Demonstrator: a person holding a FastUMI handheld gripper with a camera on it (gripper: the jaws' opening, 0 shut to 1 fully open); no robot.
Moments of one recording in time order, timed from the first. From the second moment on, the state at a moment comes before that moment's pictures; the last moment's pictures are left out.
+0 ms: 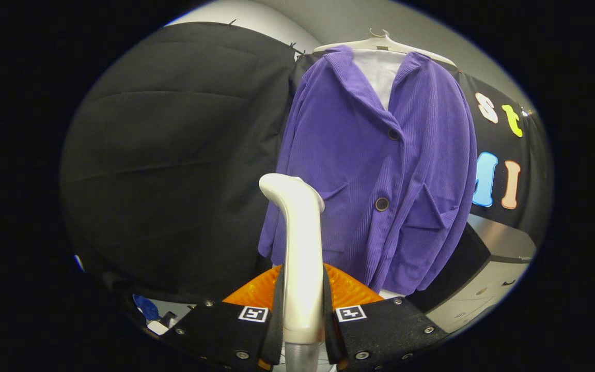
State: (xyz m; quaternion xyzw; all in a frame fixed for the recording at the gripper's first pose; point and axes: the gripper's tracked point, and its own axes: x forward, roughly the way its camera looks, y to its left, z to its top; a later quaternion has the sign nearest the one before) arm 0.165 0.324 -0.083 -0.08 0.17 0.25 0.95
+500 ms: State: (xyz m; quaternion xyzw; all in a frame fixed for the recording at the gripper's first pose) arm 0.144 0.315 -0.161 -0.10 0.24 0.25 0.93
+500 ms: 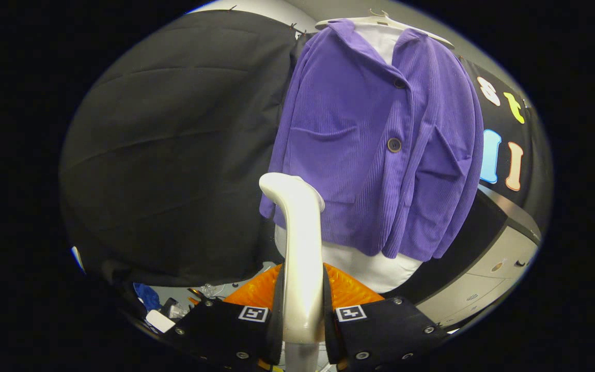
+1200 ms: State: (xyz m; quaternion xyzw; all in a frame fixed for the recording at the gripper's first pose) arm 0.111 0.288 -0.223 -0.11 0.31 0.25 0.91
